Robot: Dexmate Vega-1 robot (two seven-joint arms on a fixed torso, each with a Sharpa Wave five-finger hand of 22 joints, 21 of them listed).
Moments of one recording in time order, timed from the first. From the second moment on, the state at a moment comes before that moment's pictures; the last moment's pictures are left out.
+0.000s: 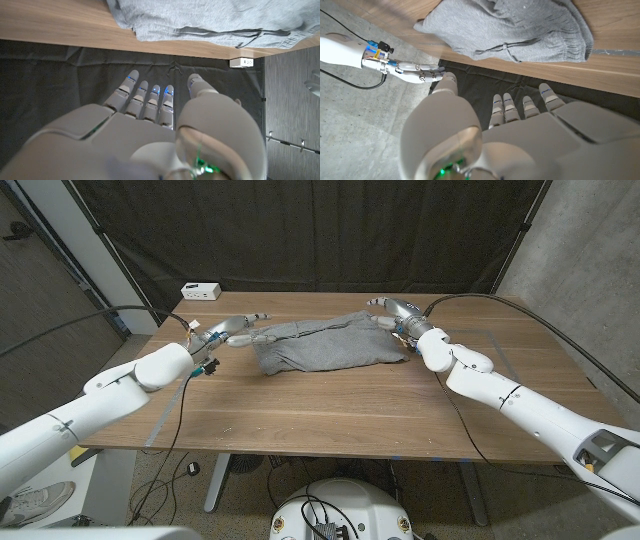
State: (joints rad) left arm 1.02 1.09 0.32 -1.80 -0.08 -0.11 0.00; left_hand 0.70 0.03 0.28 -0.02 0.17 0.13 0.00 0.17 0.20 0.07 -0.01 0.20 0.20 -0.07 0.11 0.18 0.17 -0.09 0.21 0.31 0.22; right arm -0.62 -0.69 -0.73 -1.59 -0.37 -0.14 -0.17; right_hand 0.73 0.15 0.38 0.02 0.18 0.37 -0.08 0.17 0.19 0.29 0.00 0.18 0.19 0.23 -0.04 0.22 0.23 0.33 -0.01 0.21 0.18
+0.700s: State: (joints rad) left arm 1.05 1.15 0.32 -1.88 0.03 -0.02 0.00; left_hand 0.75 -0.04 0.25 -0.07 0.22 0.12 0.00 0.20 0.19 0.04 -0.01 0.20 0.20 -0.10 0.12 0.18 0.17 -0.11 0.21 0.29 0.21; right arm -0.70 -0.70 -0.70 -1.63 -0.31 -0.14 -0.15; right_hand 0.68 0.17 0.36 0.04 0.17 0.36 -0.07 0.19 0.19 0.27 0.01 0.18 0.19 0.21 -0.04 0.21 0.23 0.30 0.00 0.20 0.18
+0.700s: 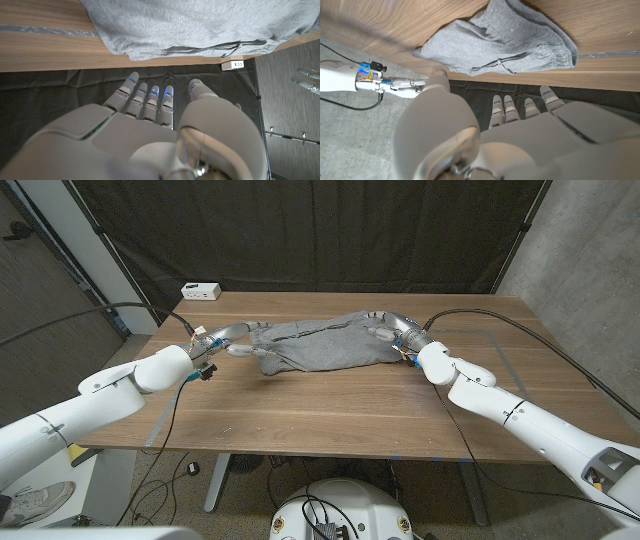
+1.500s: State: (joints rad) left arm 1.00 1.16 0.40 -1.94 0.22 0.13 -0.03; left_hand 0.79 -0.04 0.25 -0.10 0.25 0.16 0.00 0.20 0.19 0.04 -0.01 0.21 0.20 -0.11 0.12 0.18 0.17 -0.10 0.21 0.29 0.21; right arm -0.74 -0.69 -0.70 -1.64 -0.29 -0.14 -0.16; right_hand 0.68 0.17 0.36 0.02 0.17 0.40 -0.06 0.19 0.19 0.29 0.01 0.20 0.19 0.21 -0.04 0.21 0.22 0.30 0.01 0.20 0.18
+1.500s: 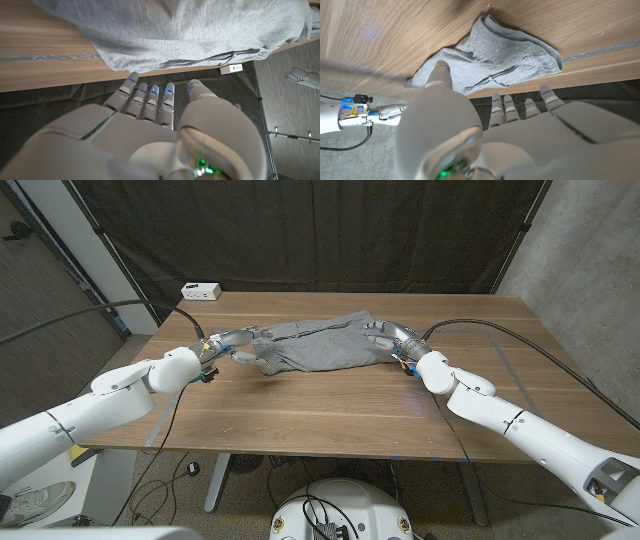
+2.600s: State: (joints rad) left arm 0.86 1.11 0.53 -1.93 0.41 0.22 -0.19; left_hand 0.84 -0.01 0.24 -0.11 0.26 0.24 -0.01 0.22 0.19 0.05 -0.01 0.21 0.20 -0.11 0.12 0.18 0.17 -0.09 0.20 0.29 0.21; right arm -0.76 -0.66 -0.71 -1.59 -0.19 -0.10 -0.13; right_hand 0.68 0.18 0.37 0.01 0.18 0.45 -0.03 0.20 0.19 0.33 0.04 0.21 0.19 0.26 -0.04 0.23 0.22 0.31 0.02 0.20 0.18
